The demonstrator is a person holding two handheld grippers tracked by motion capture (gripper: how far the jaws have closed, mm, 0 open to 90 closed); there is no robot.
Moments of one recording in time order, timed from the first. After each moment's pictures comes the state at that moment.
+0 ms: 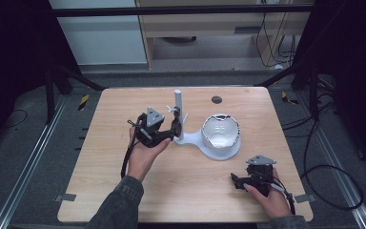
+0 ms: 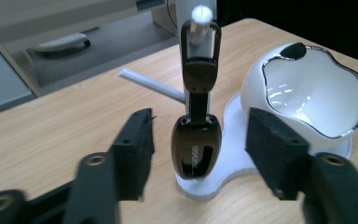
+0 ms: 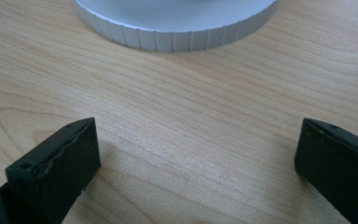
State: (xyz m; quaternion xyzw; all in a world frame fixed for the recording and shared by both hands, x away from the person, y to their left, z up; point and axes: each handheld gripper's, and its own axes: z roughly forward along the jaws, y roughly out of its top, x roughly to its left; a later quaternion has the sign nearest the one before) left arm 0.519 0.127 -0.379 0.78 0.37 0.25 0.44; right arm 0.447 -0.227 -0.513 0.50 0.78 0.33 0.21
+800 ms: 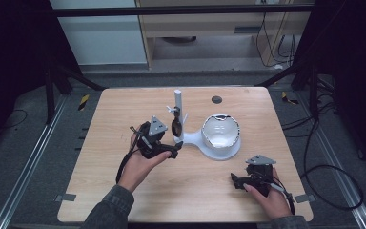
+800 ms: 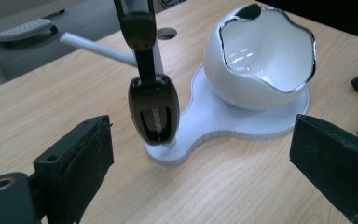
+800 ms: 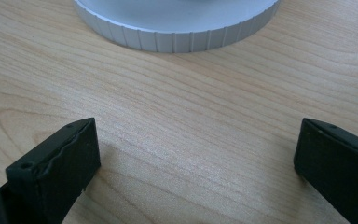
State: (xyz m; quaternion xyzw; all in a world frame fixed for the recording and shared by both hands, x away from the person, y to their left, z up) left arm 0.493 0.126 -0.387 0.82 0.33 0.22 0.42; right arm 0.447 -0.226 -0.513 0.49 0.78 0.33 0.21
